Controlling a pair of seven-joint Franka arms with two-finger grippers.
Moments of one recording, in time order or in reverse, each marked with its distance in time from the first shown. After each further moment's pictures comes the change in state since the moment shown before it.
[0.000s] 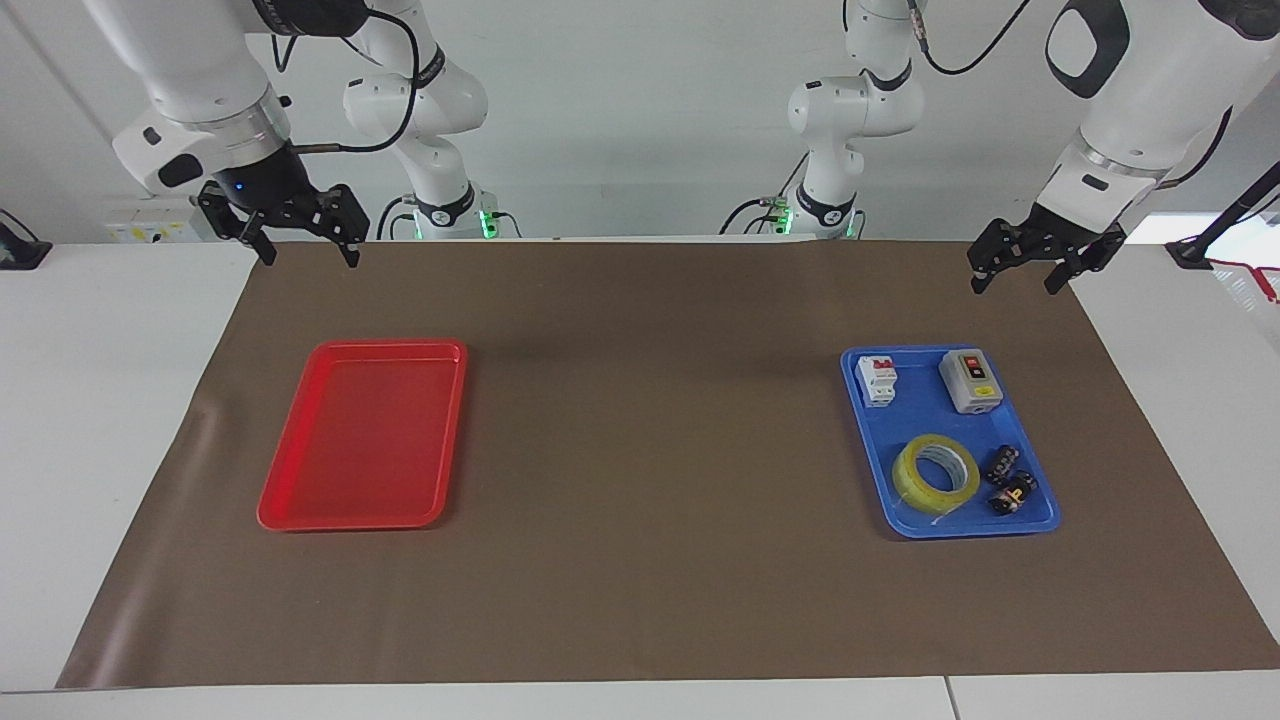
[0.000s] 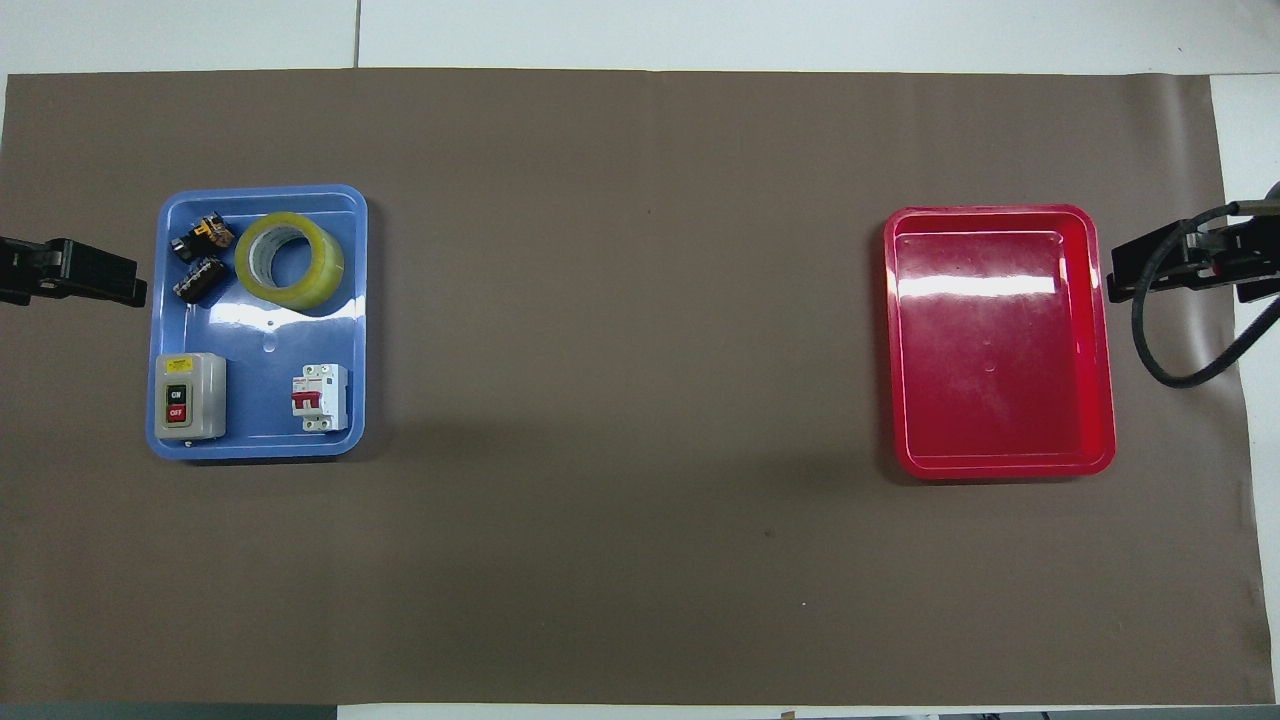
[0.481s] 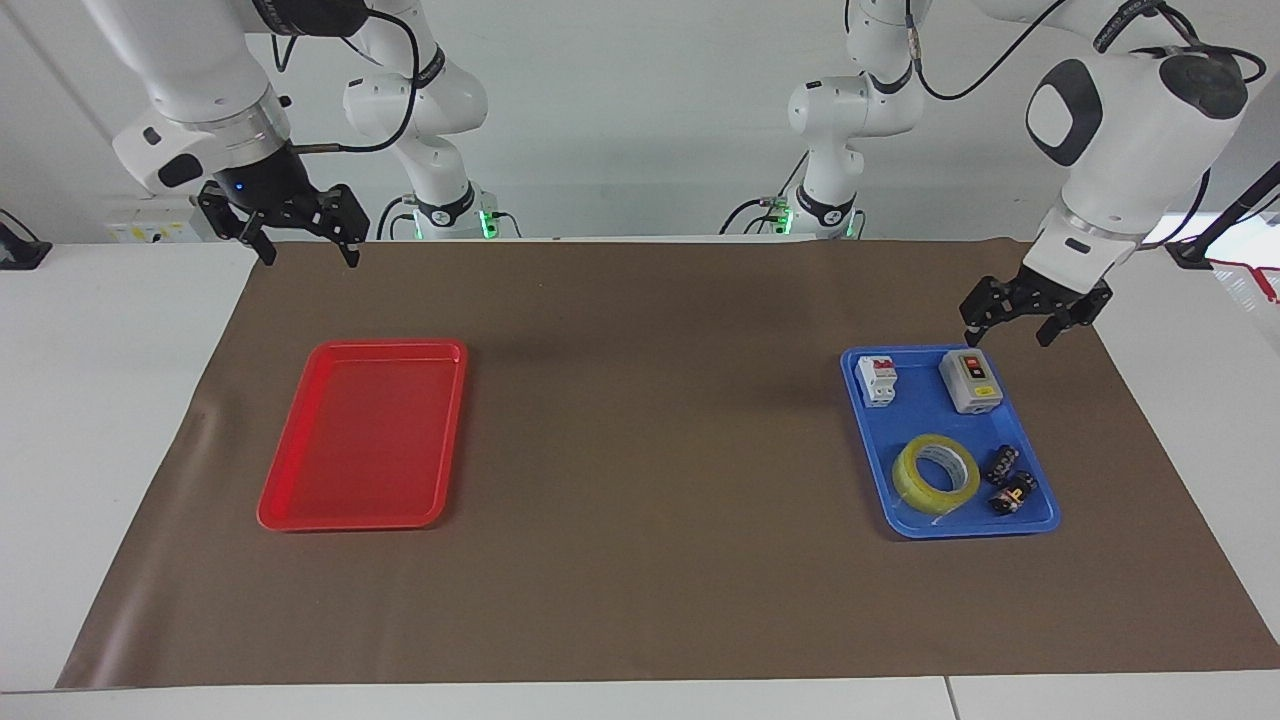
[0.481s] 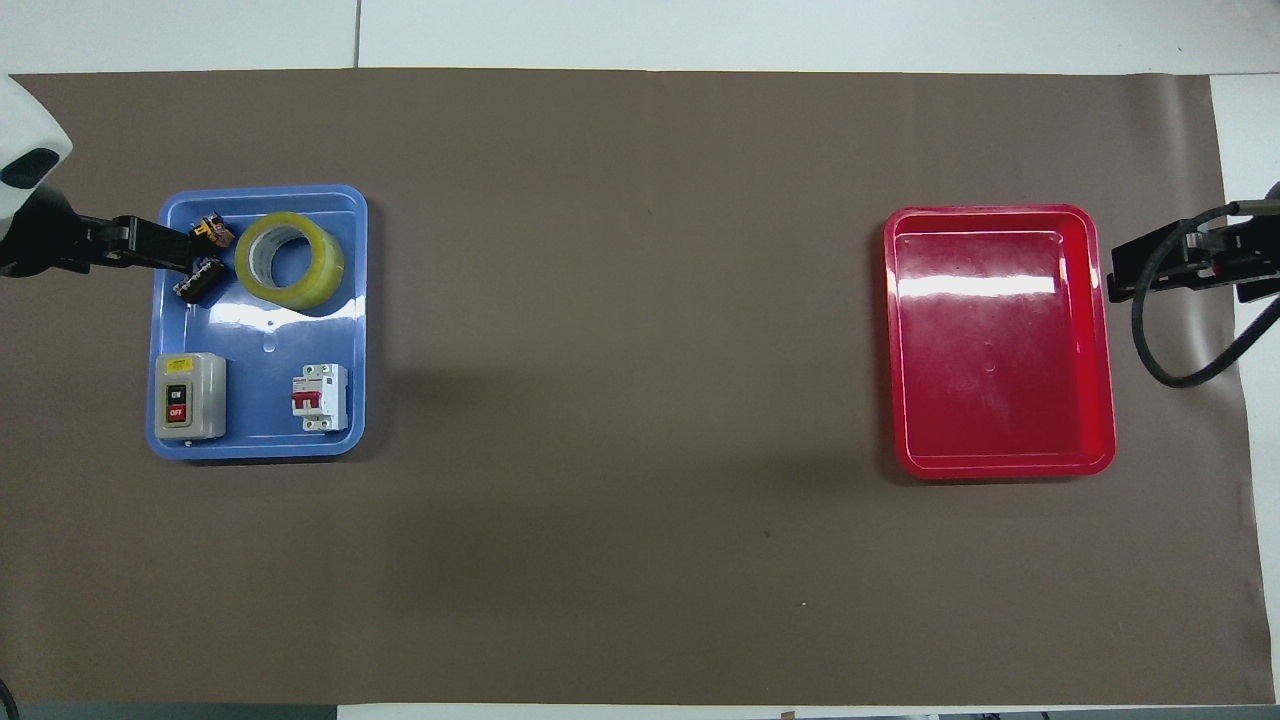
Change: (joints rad) left arm 0.002 0.081 0.002 -0.082 0.000 0.208 0.000; right arm 0.000 0.000 0.000 0.000 0.000 0.000 0.000
